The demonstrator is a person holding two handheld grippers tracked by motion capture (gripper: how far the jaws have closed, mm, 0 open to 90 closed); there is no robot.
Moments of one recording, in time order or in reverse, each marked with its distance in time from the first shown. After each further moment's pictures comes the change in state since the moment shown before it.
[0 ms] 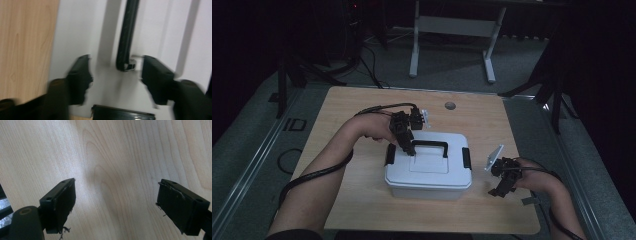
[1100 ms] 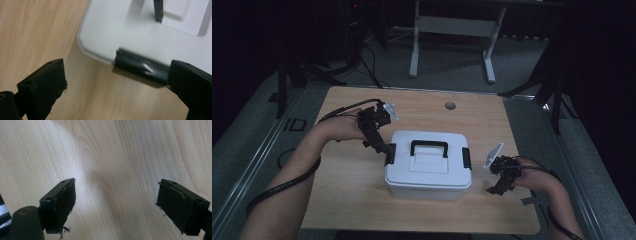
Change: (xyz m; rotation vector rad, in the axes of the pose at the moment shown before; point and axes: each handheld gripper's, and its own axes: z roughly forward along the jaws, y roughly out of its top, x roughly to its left) left arm 0.005 -0.085 -0.024 -0.135 0.105 -0.156; right arm -0.002 0.004 -0.001 -0.023 -0.012 0.018
